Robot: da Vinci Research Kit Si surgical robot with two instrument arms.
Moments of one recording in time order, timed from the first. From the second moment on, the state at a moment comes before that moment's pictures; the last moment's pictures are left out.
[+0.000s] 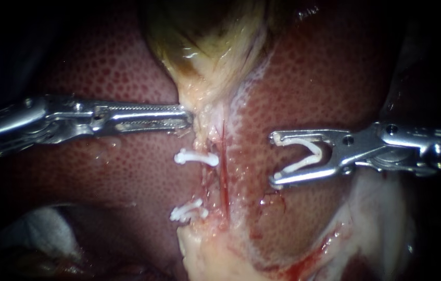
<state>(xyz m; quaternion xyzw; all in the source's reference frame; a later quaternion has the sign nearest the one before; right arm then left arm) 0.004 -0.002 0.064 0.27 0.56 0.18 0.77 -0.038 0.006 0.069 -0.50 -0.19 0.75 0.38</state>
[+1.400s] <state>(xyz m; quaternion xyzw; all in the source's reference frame) 0.007 -0.005 0.068 0.28 0.56 0.17 0.76 -0.030 0.010 0.058 -0.54 -0.17 0.73 0.39</state>
